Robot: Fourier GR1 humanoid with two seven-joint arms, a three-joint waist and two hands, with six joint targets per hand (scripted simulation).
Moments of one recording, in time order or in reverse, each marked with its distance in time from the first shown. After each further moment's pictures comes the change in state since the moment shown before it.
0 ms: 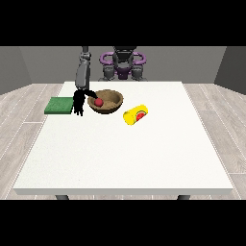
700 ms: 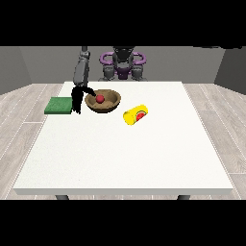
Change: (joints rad) left arm 0.080 -0.034 0.006 0.064 -0.053 0.015 -0.082; right arm 0.043 0.006 0.036 -0.100 -0.013 0.030 0.175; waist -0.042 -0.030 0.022
